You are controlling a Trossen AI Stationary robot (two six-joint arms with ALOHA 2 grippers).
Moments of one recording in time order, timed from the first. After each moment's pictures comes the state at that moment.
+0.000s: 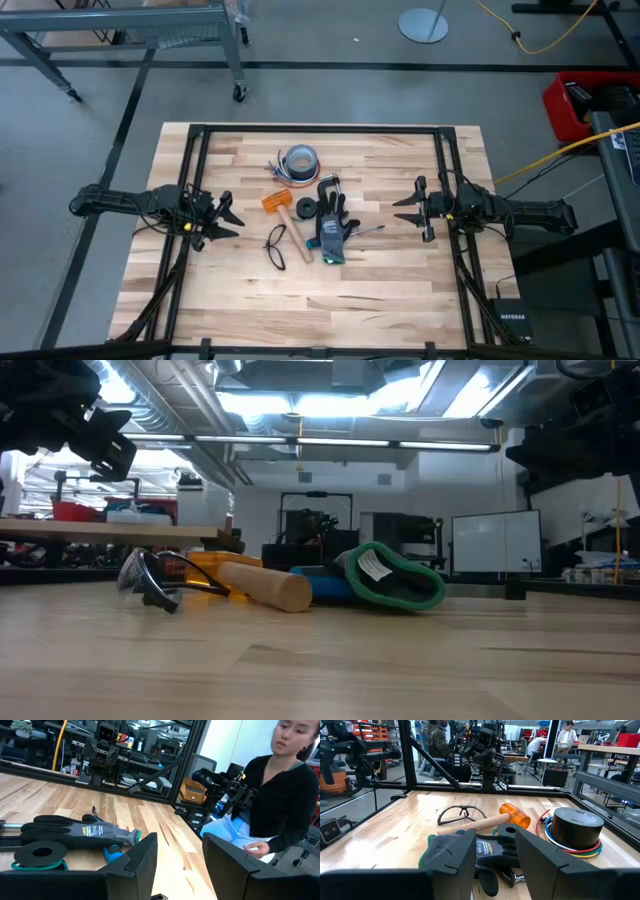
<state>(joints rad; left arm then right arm) -0.12 0.03 0.01 0.04 0.19 -0.29 -0.04 0.07 0.02 0.02 -0.12 -0.05</state>
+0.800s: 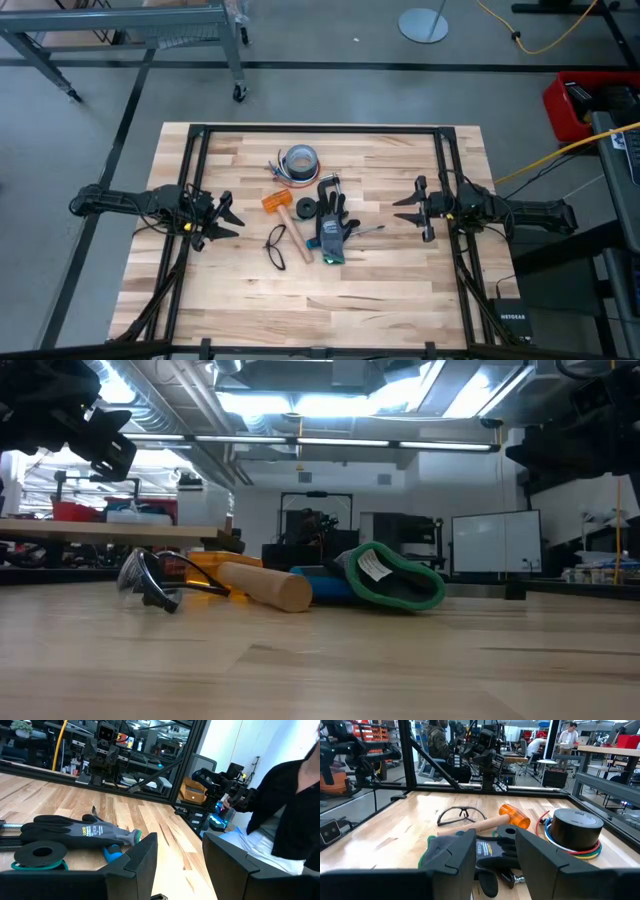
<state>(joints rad) -0.12 0.03 0.01 0.04 0.19 -0.29 -0.04 0.07 0.02 0.04 -0.12 -0.05</state>
